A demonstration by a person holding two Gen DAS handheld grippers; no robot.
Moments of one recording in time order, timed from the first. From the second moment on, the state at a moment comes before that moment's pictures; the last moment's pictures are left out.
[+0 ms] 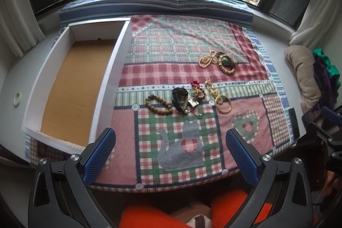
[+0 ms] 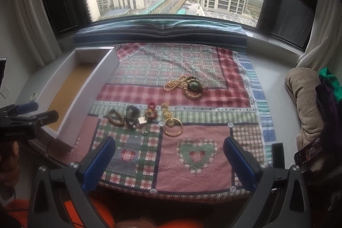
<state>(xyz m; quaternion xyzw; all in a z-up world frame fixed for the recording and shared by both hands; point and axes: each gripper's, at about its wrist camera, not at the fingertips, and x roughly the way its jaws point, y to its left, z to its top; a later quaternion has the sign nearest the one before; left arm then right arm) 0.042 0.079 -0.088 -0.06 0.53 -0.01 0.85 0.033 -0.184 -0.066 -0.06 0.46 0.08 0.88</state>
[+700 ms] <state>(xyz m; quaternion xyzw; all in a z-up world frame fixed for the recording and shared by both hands) 0.122 0.071 -0.206 -0.08 0.57 -0.01 0.82 0.117 -0.232 -0.222 0.00 0.54 0.10 0.84</state>
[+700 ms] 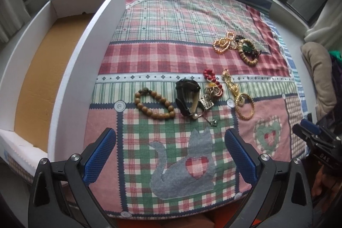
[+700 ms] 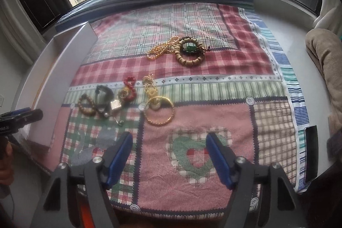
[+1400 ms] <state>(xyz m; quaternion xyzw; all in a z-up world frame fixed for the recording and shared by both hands) 0.213 0.037 -0.310 0.01 0.62 -0.01 0.79 0.208 -0.207 -0.351 0.01 0.60 0.09 0.80</state>
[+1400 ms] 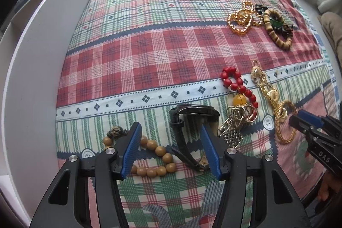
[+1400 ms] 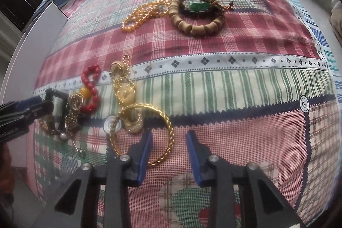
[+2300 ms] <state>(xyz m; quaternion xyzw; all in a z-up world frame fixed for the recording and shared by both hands) 0.150 0.135 -0.194 -0.16 0.56 0.04 0.81 0.186 -0.193 -0.249 0.06 0.57 0.11 0.81</state>
